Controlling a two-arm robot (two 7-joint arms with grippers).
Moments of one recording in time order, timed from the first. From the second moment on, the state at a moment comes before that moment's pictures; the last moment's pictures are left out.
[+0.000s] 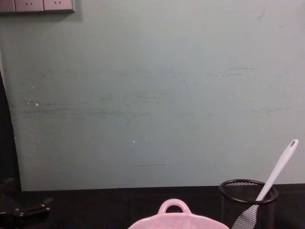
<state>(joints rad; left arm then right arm) -0.20 0.60 0.45 -1.41 -0.25 -0.12 0.03 0.04 0.37 -0.05 -1.51 0.38 0.03 0.04</state>
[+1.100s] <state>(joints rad) -0.20 0.60 0.45 -1.41 -0.25 -0.12 0.03 0.04 0.37 -0.05 -1.51 0.38 0.03 0.04</state>
